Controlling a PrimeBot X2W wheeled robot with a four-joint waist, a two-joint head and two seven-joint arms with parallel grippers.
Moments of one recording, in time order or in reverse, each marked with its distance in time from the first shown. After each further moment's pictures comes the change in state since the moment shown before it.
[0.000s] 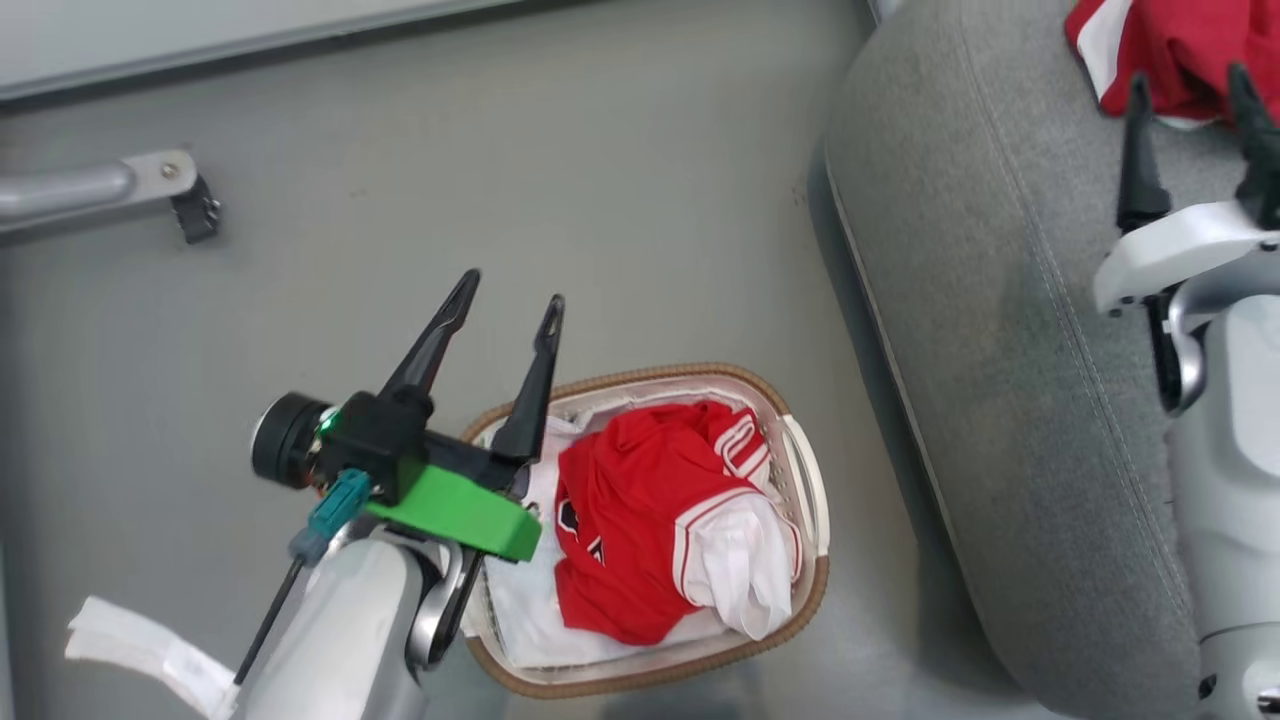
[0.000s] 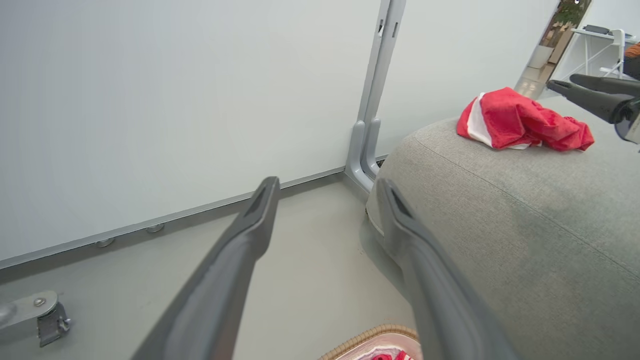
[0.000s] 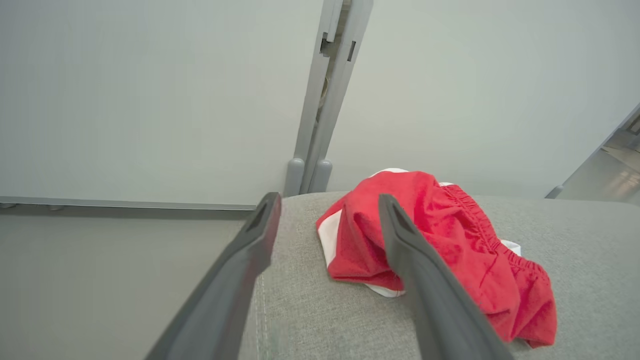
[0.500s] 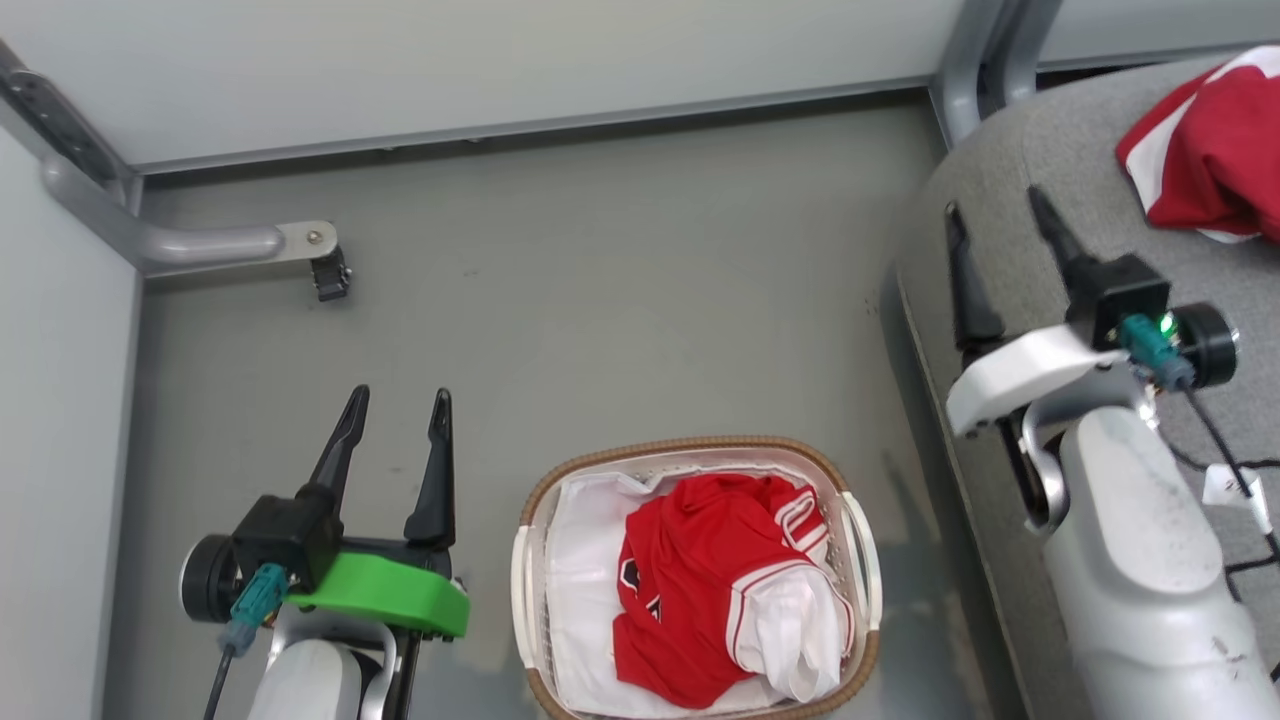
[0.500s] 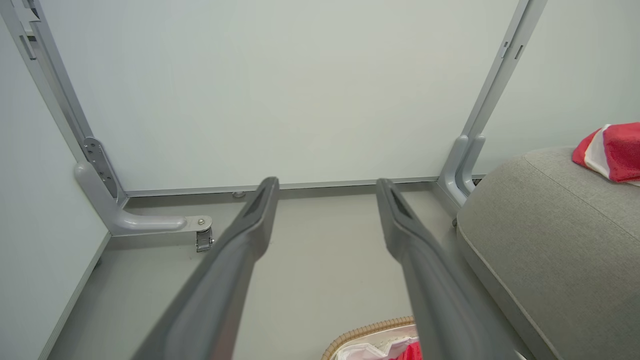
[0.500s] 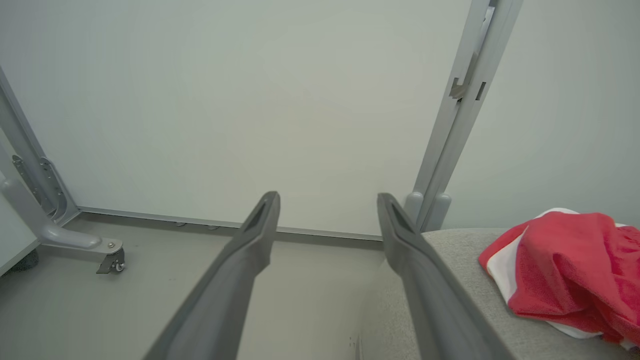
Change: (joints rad) left arm 0.201 -0.055 0.236 0.021 0.035 -0.002 0.000; right arm 0.179 0.106 0.185 -0.105 0.106 0.000 0.000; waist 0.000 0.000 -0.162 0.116
